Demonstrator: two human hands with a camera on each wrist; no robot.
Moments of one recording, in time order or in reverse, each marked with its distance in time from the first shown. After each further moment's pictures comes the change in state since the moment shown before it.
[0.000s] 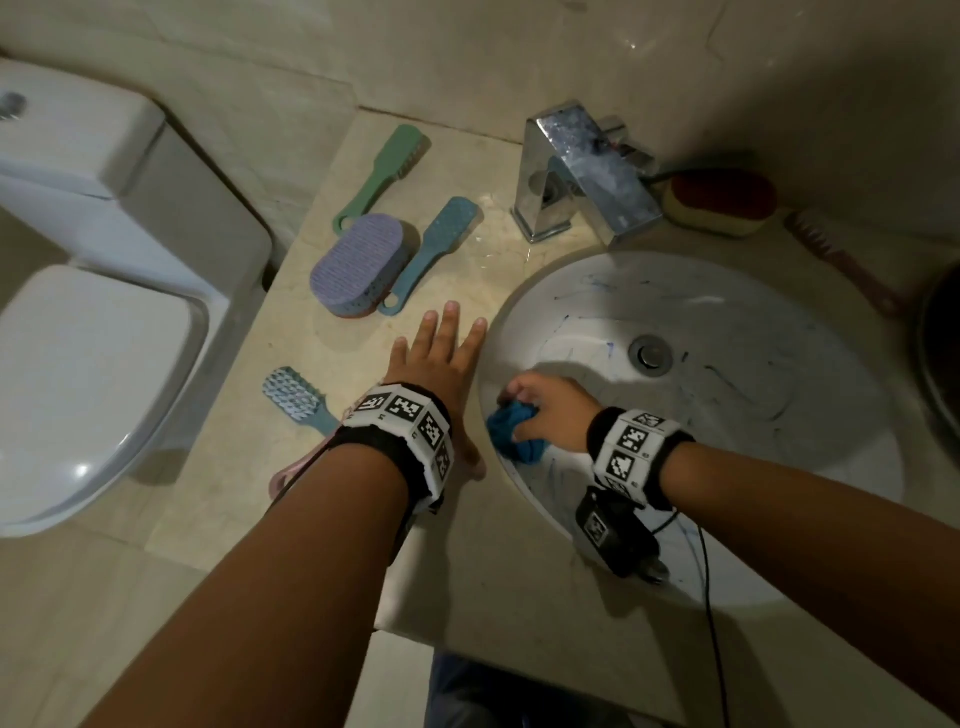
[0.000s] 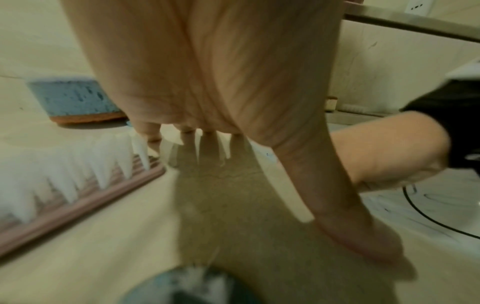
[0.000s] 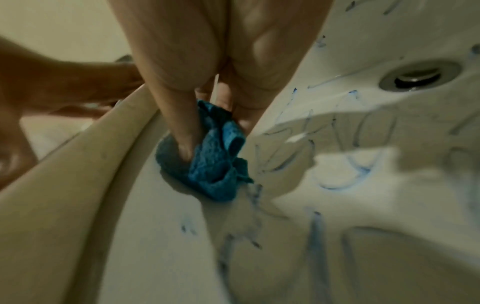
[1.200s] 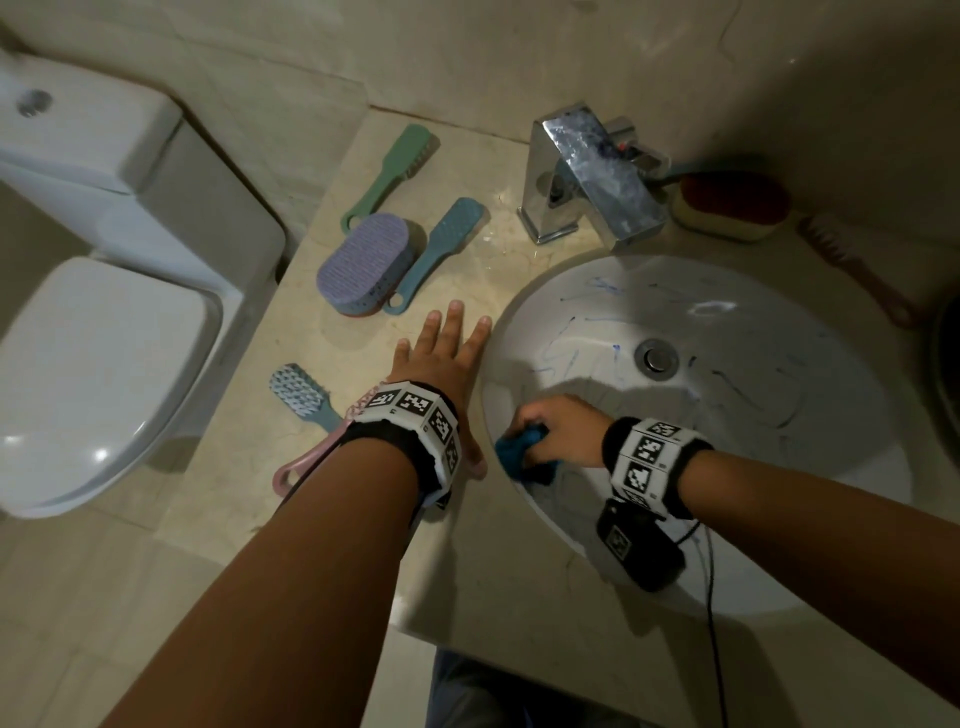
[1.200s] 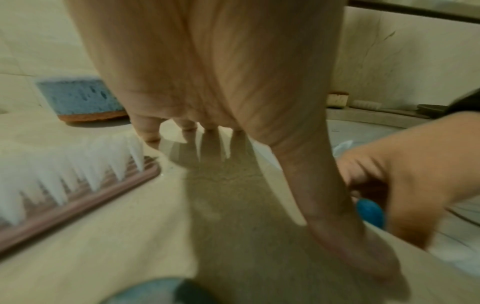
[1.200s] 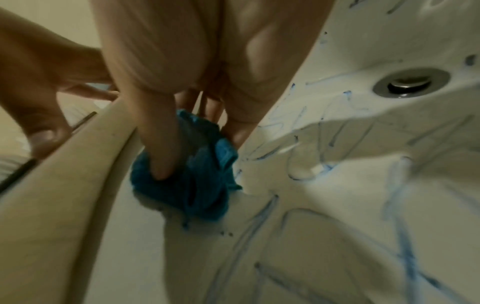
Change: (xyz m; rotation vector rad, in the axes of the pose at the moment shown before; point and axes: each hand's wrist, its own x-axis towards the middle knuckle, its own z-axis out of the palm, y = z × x) left_hand -0.001 0.004 -0.008 -0.074 -0.041 -0.035; right_hand -0.007 0.008 -0.006 -0.098 -0.216 0.007
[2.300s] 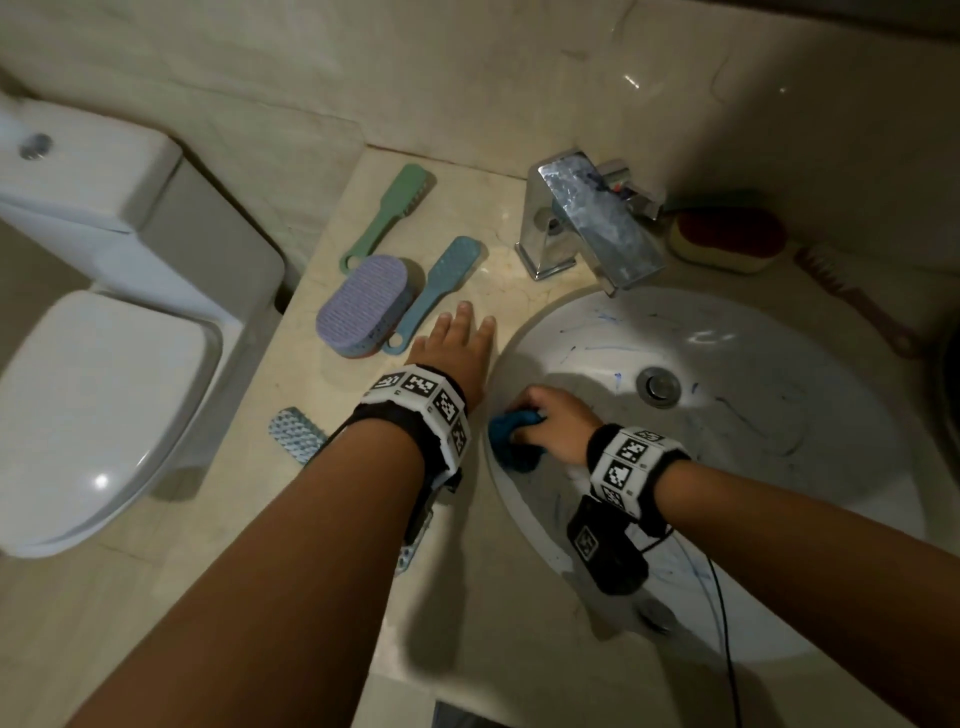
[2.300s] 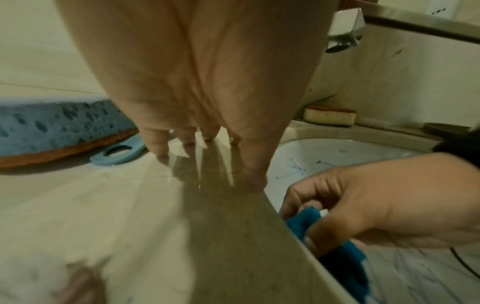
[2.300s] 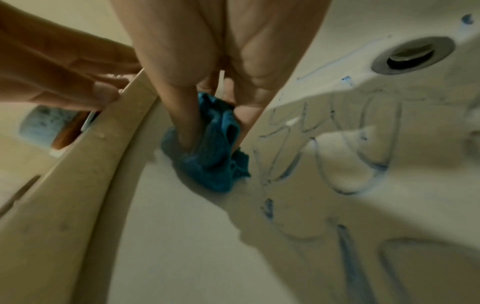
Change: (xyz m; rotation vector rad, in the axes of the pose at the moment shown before) left_hand 0.043 0.000 -0.031 -0.064 0.130 0.027; right_hand 0.028 -0.013 -0.014 0.178 0.281 0.046
